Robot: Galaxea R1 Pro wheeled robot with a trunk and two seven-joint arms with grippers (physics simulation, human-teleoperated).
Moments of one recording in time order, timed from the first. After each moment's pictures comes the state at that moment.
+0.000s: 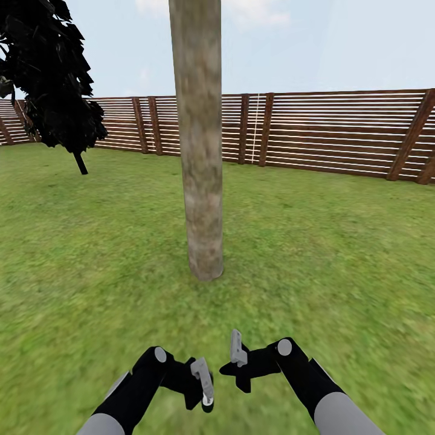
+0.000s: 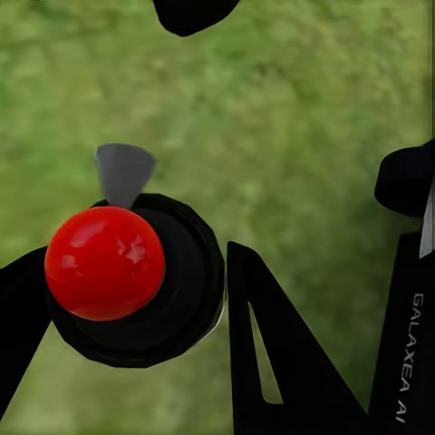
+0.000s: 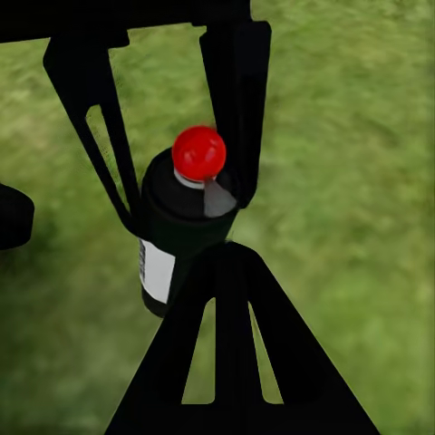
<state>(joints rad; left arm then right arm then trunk) -0.48 -0.11 -0.15 -0.80 -0.74 0.19 -1.05 -0.58 0.05 0.18 -0.68 0.60 -0.20 1.08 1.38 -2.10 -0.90</state>
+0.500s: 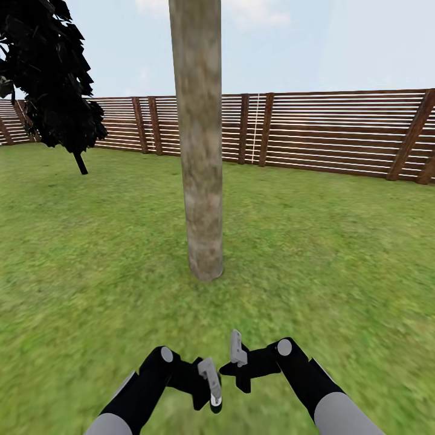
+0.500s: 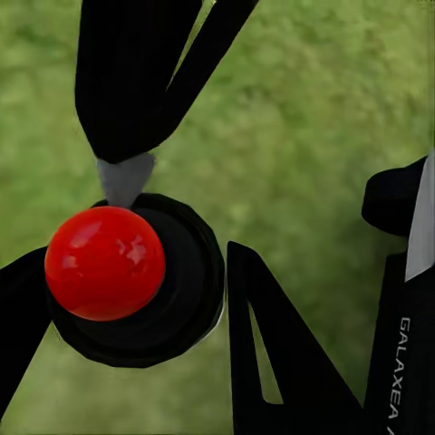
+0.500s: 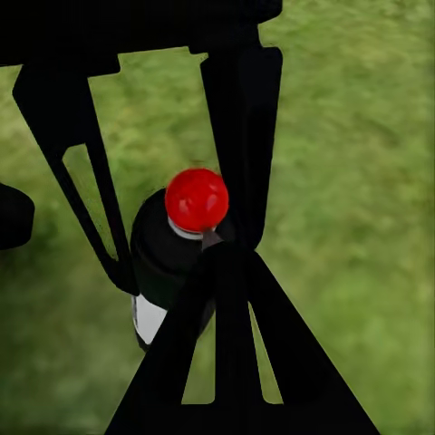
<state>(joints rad) -0.48 -0.14 -0.15 -0.80 -0.74 0.19 -1.05 -0.58 0.05 0.18 -0.68 0.60 -0.20 1.08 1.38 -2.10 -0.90</state>
